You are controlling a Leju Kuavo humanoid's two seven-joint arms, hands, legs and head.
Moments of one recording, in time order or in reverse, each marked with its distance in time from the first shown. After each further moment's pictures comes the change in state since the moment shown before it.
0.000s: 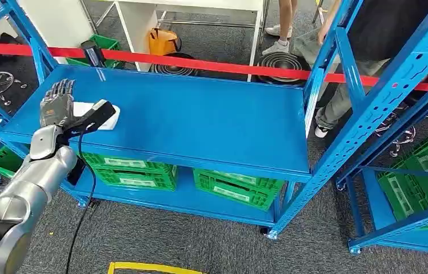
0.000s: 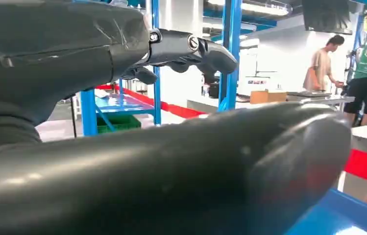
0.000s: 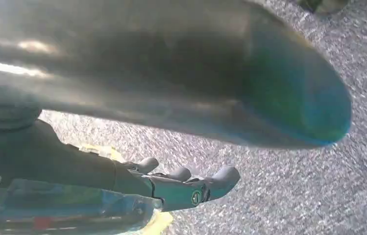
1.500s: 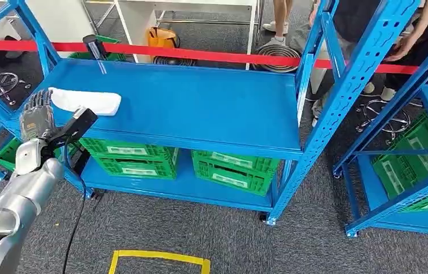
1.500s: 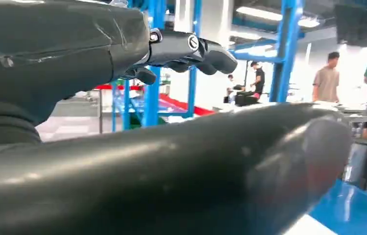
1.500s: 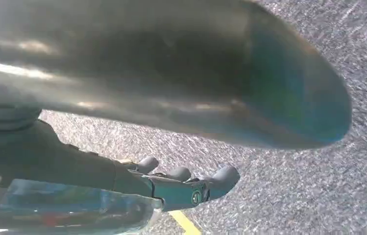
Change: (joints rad) left arm 0.072 0.056 0.061 -0.020 0.046 0.090 -0.020; right arm 0.052 -0.029 -0.041 -0.052 0.023 -0.027 0.019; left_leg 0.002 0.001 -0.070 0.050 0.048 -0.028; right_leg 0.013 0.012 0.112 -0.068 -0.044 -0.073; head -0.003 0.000
